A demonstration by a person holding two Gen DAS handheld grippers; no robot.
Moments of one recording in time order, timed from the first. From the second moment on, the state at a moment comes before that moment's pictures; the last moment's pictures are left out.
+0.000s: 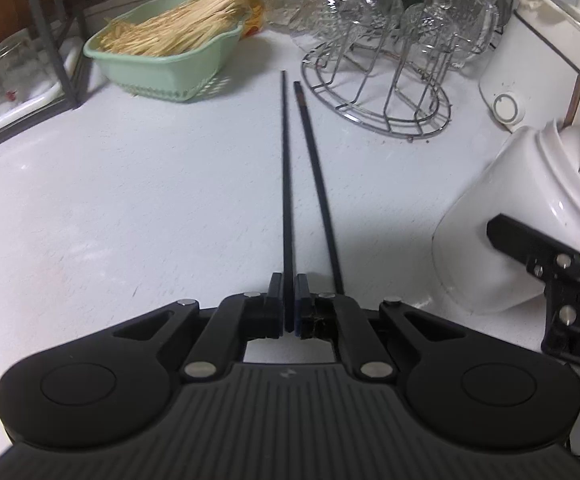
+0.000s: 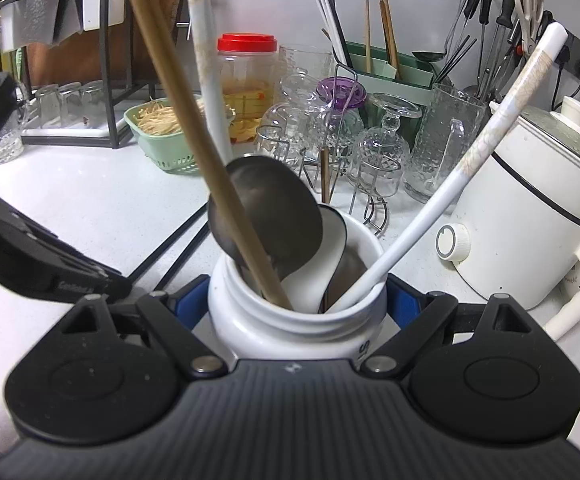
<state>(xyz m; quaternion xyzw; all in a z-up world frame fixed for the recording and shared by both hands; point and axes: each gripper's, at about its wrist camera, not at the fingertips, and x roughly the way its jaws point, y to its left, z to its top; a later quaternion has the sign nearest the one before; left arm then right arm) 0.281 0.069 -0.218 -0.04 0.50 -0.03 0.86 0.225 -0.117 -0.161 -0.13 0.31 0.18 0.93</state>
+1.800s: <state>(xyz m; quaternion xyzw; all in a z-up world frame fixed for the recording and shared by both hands) 0.093 0.077 -0.235 -0.20 0.57 -0.03 0.80 0.197 -0.111 -0.158 -0.14 0.32 0.22 0.91</state>
